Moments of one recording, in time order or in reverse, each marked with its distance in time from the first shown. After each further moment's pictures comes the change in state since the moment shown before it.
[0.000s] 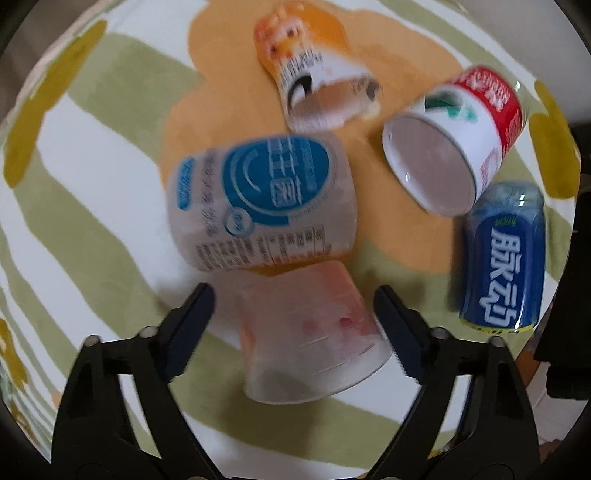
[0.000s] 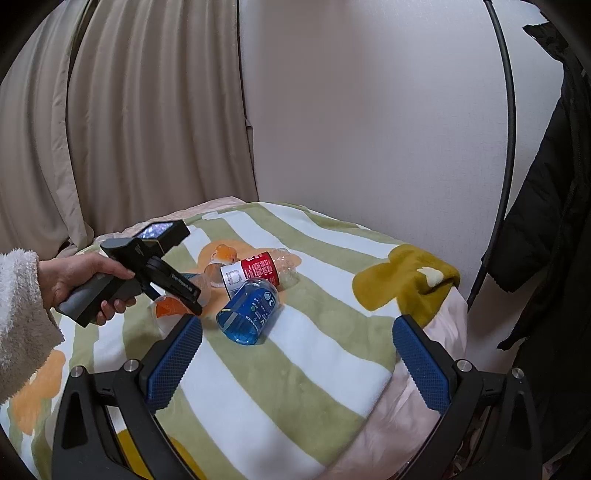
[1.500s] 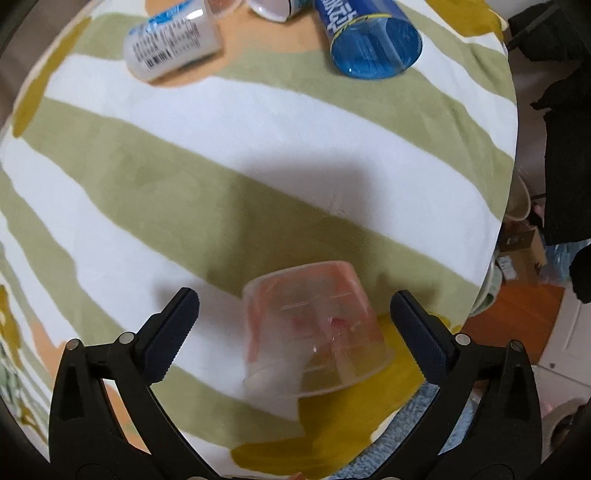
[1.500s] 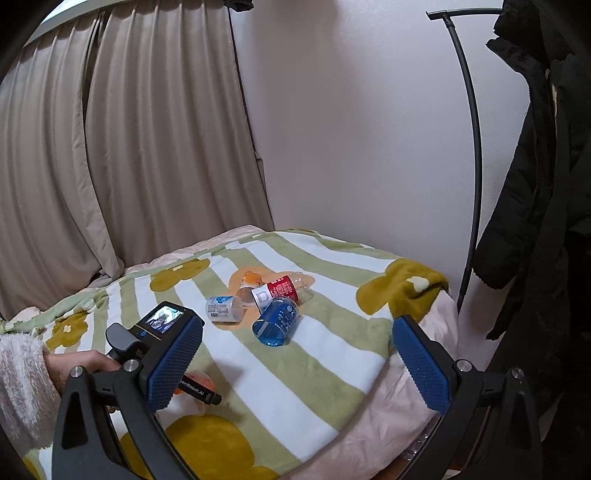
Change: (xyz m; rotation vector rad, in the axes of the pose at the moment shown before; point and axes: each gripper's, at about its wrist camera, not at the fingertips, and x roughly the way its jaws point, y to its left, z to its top) left arm -0.047 -0.075 -0.192 0.163 0.013 0.040; right arm -0.102 -0.010 0.010 0.078 -0.069 0.076
